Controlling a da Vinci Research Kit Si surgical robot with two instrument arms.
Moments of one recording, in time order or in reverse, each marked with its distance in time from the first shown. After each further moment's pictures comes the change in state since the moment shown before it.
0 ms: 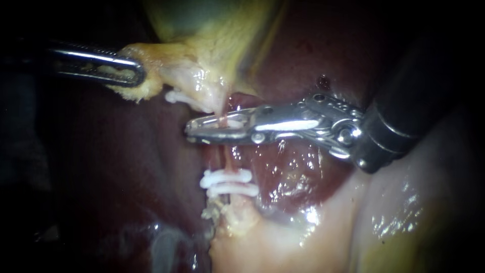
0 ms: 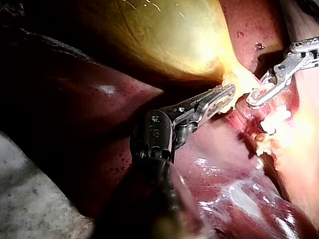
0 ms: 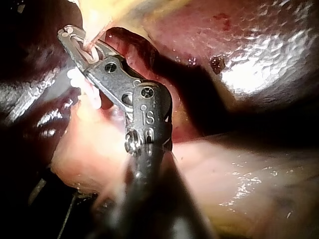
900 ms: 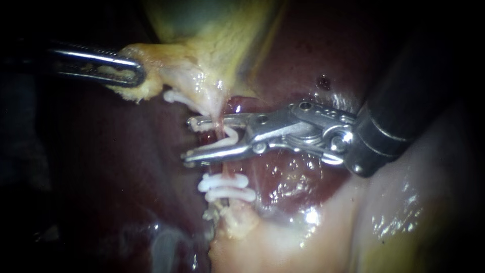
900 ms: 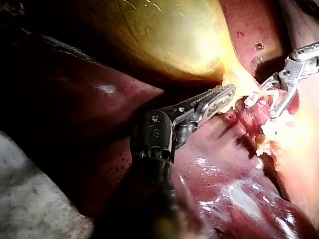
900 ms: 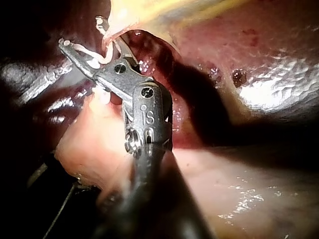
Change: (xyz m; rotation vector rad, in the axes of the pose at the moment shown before) right arm 0.001 -0.002 0.003 0.022 0.003 -0.090; left arm 0.000 0.000 0.000 0.001 0.000 0.000
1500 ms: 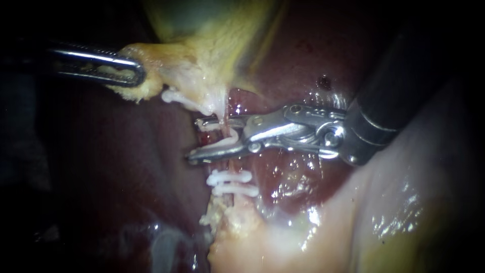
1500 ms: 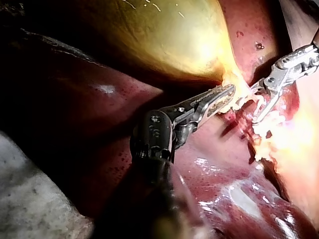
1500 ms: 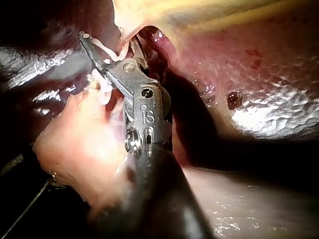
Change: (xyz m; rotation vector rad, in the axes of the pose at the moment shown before) right arm -0.004 0.003 0.000 -0.107 -0.077 -0.022; left arm 0.000 0.000 0.000 0.001 0.001 0.000
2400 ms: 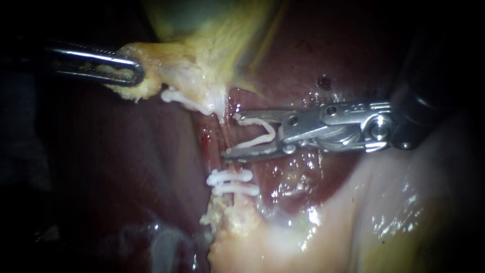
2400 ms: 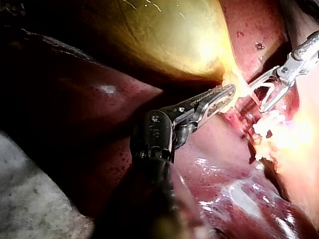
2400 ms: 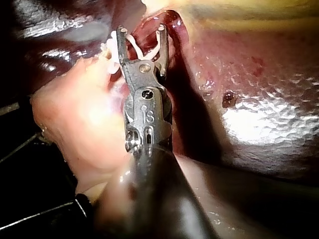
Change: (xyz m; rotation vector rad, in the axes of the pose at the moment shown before) right arm -0.001 -0.002 -0.004 -0.154 -0.187 -0.113; left arm 0.000 0.000 0.000 0.001 0.000 0.000
